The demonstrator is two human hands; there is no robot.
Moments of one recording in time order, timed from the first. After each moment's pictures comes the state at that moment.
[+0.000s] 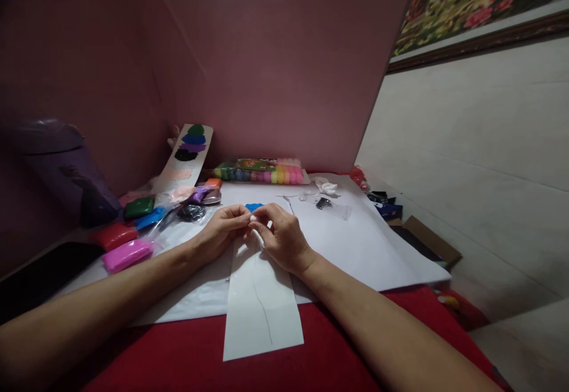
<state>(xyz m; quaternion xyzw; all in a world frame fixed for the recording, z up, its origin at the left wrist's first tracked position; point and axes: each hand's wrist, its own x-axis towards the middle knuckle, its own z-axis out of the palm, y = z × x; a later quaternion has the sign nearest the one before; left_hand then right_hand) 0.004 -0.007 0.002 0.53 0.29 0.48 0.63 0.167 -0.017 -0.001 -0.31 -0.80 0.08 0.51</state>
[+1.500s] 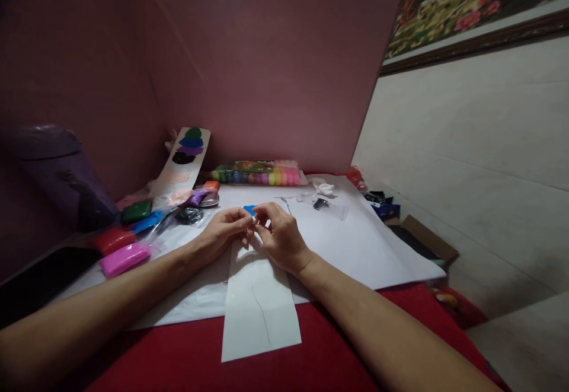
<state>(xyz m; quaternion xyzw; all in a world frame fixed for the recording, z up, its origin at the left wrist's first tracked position) 0.005 -0.006 0.001 0.58 0.29 0.46 0.61 0.167 -0.014 -0.001 -0.32 -0.78 0.08 0.53</state>
